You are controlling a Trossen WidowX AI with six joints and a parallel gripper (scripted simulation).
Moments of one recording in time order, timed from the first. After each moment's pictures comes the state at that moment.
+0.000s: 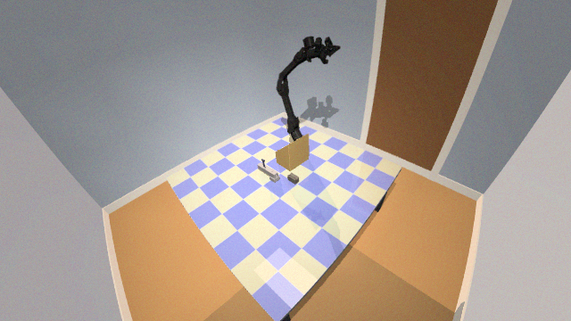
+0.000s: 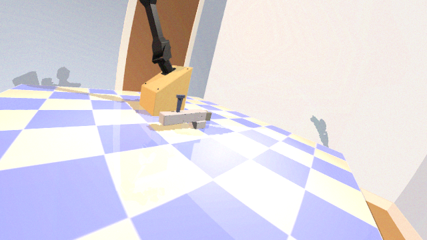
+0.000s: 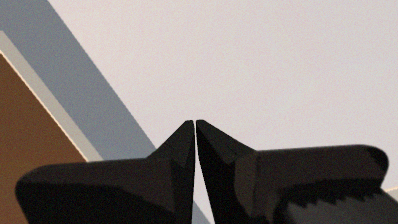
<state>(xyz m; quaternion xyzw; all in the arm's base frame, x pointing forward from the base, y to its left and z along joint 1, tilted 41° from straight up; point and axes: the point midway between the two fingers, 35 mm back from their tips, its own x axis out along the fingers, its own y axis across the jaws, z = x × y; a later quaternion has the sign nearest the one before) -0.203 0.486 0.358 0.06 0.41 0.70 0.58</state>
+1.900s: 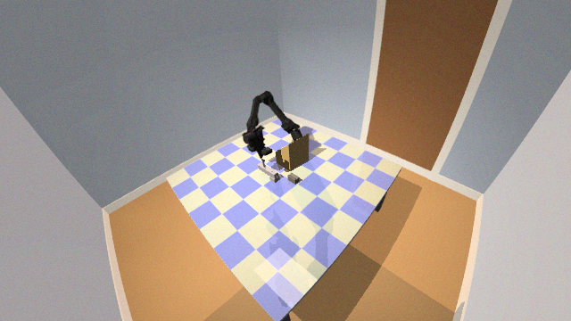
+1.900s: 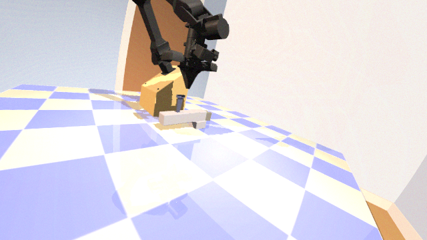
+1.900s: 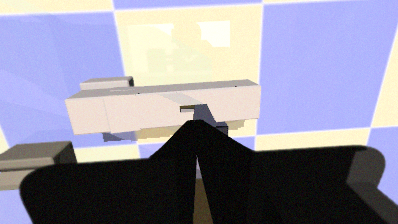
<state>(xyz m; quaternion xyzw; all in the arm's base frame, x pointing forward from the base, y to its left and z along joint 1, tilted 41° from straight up) 0.292 -0.038 0.040 -0.27 0.63 -0.21 0.70</state>
